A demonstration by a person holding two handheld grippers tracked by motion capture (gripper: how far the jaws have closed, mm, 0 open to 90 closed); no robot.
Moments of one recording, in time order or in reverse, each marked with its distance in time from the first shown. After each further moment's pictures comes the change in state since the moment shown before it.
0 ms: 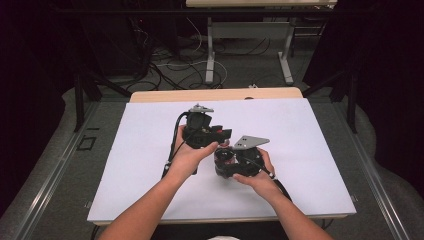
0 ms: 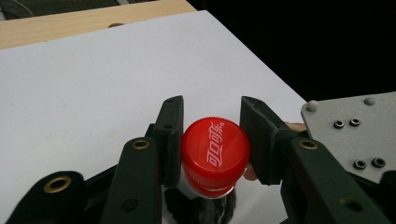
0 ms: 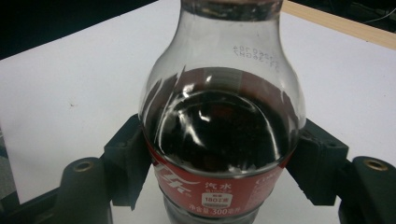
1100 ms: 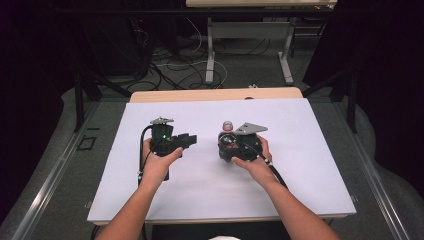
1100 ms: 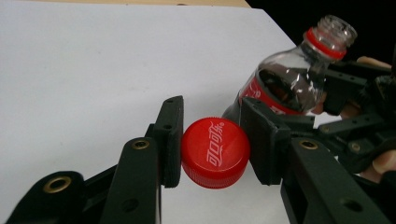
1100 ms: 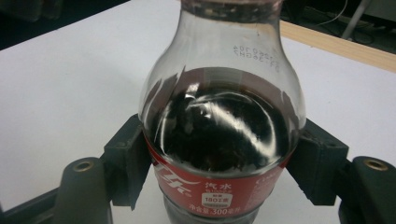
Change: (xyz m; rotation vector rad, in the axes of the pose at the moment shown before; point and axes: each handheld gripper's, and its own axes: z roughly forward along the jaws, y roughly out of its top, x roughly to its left) left arm 0.091 -0.060 -0.018 -0.027 0.056 -0.161; right arm -0.040 0.010 0.032 -0.037 -0.149 0.042
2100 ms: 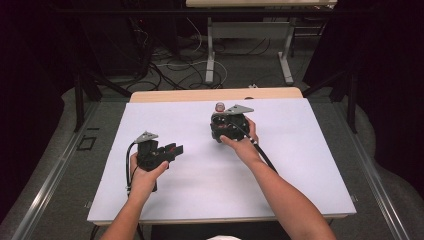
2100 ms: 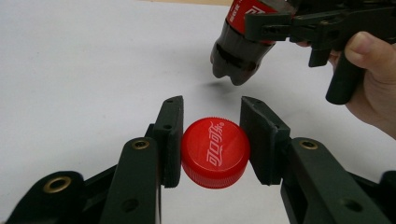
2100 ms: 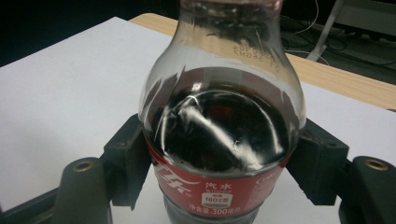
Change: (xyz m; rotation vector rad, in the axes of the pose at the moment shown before) left arm 0.039 -0.045 -0.012 -0.074 0.007 0.018; right arm -0.020 0.033 0.059 -0.033 -0.075 0.052
